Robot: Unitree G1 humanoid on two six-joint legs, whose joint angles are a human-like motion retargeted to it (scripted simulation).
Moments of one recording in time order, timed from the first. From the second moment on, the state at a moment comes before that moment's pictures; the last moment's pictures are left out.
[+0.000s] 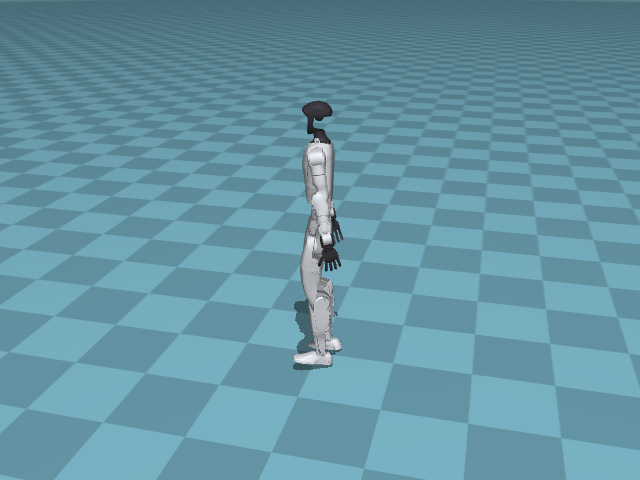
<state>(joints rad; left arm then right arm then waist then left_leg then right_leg) 0.12 0.14 0.14 1.56 -0.03 0.11 -0.15 0.03 -0.20 0.01 1.70 -0.19 -0.01 0.05 -0.09 -0.05 0.00 -0.01 -0.09 0.19 0.02 -0.24 0.01 0.07 -0.13 -0.41 0.02 0.08 0.03</state>
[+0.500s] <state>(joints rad) -0.91 0.31 0.15 1.45 -0.19 0.03 -0.02 -0.97 -0.08 -0.05 1.47 0.17 -0.04 0.22 -0.09 -0.06 -0.14 -0.02 -0.09 0.20 0.04 -0.24 0.01 0.05 -0.12 -0.41 0.03 0.08 0.02</state>
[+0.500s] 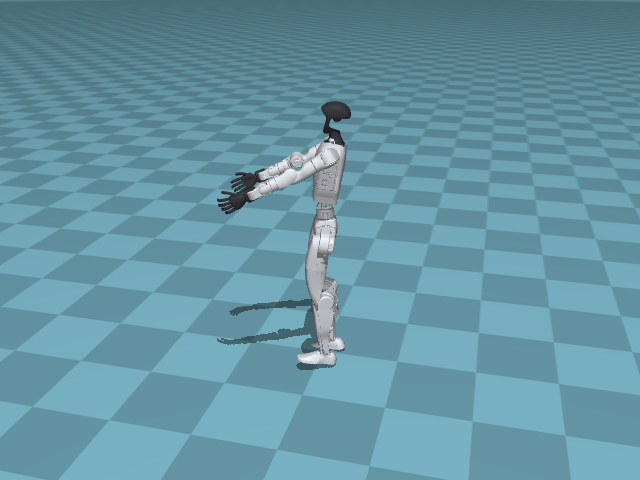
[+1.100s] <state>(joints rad) -0.89 0.39 0.12 1.43 -0.27 -0.15 0.06 -0.95 -0.14 0.05 1.42 0.13 -0.23 0.13 -0.09 -0.05 -0.17 -0.02 -0.09 0.18 0.04 -0.24 0.01 0.06 -0.12 -0.41 0.03 0.07 0.02</state>
